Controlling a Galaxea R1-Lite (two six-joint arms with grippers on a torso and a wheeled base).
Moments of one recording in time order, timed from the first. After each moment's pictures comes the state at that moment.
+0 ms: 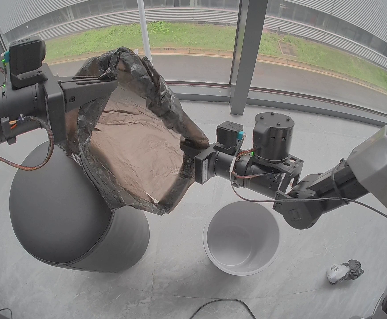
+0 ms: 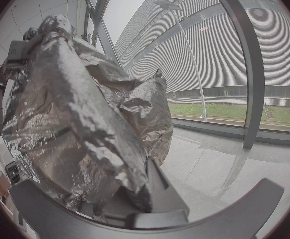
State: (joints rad) left arm -0.45 1.33 -1.20 -0.05 -0.37 0.29; right arm 0.67 2.12 -1.21 -0.91 0.21 0.01
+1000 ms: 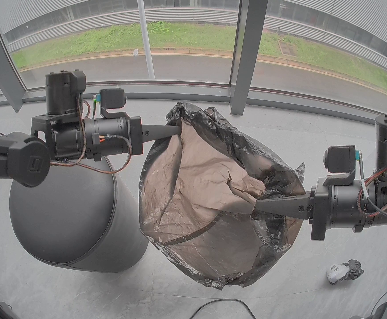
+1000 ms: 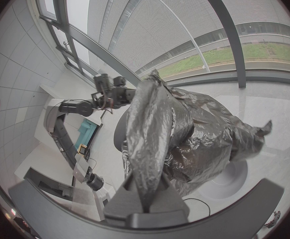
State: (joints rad) left arm -0.38 1.76 -1.20 -0.37 -0.74 -0.22; right arm 0.69 1.39 -0.77 -0.31 0.34 0.33
